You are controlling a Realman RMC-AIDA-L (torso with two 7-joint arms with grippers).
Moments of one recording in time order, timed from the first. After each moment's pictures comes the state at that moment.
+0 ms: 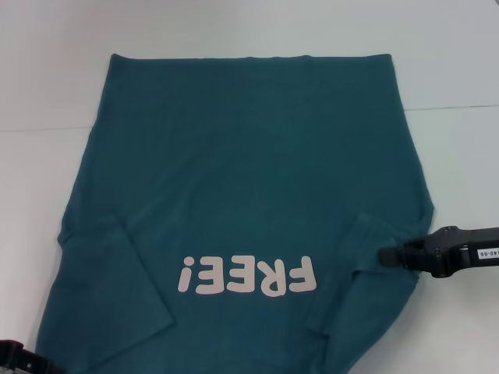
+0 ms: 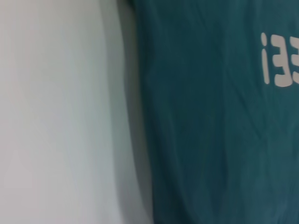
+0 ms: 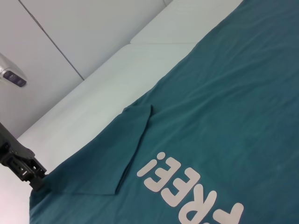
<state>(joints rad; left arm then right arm) -0.62 -1.91 -2.49 -0.69 -0.46 1.73 -2.40 0.55 1.98 -0.58 -0.69 -2.24 -1.62 1.78</state>
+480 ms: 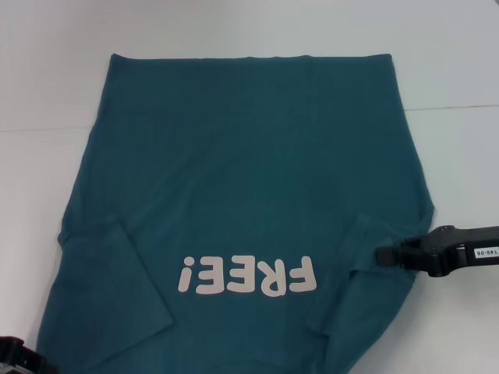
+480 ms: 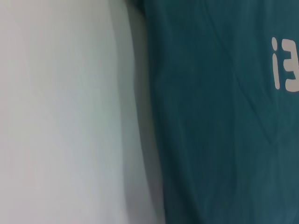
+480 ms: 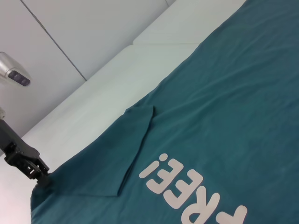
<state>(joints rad) -0.62 -1.91 -2.48 -0.69 -0.46 1.71 -2.41 0.56 1.98 -0.58 -0.67 -2.24 -1.62 1.78</state>
